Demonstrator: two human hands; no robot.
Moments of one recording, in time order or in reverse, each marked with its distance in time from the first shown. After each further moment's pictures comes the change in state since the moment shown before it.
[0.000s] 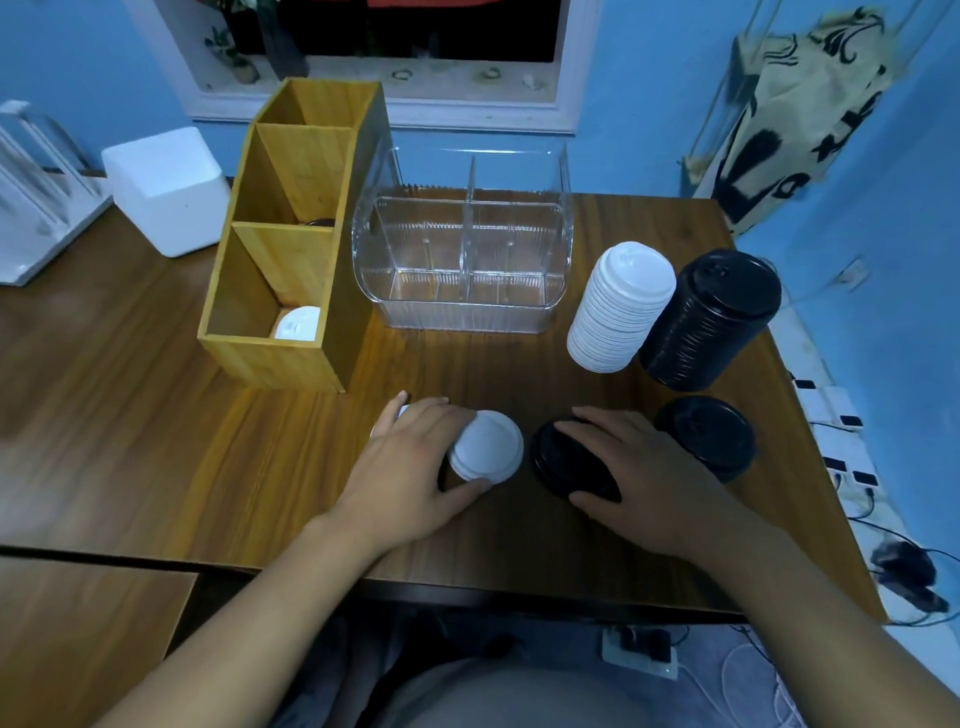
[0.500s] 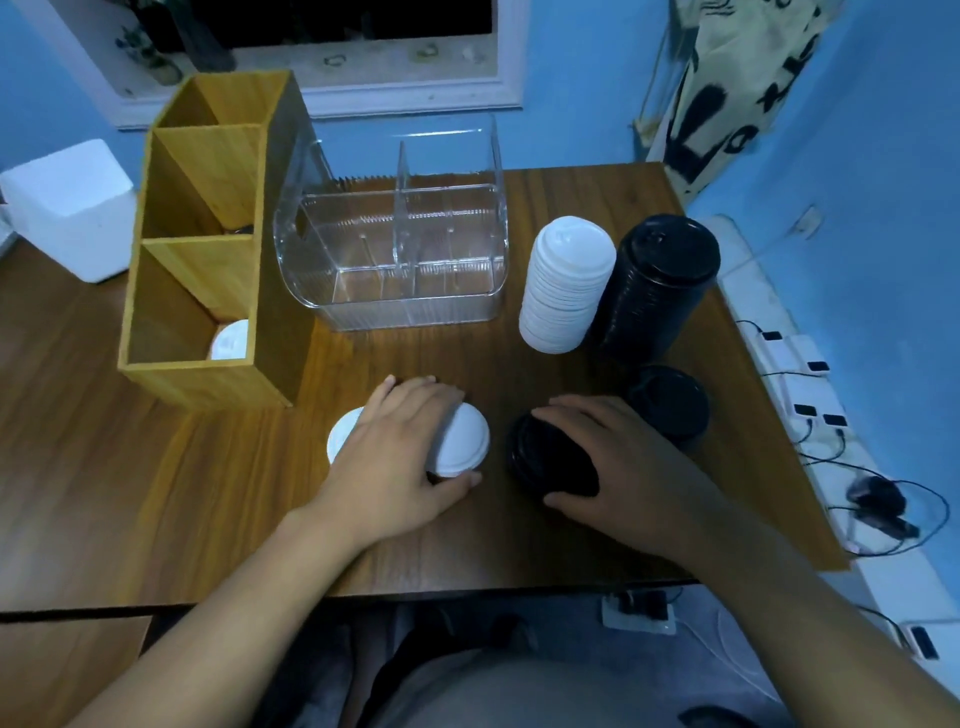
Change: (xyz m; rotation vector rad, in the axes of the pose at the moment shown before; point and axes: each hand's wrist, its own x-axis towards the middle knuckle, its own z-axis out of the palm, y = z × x) left_hand 0.029 0.021 -0.003 0.006 -0.045 0.099; right_hand -0.022 -0.002 -0.005 0.118 0.147 0.001
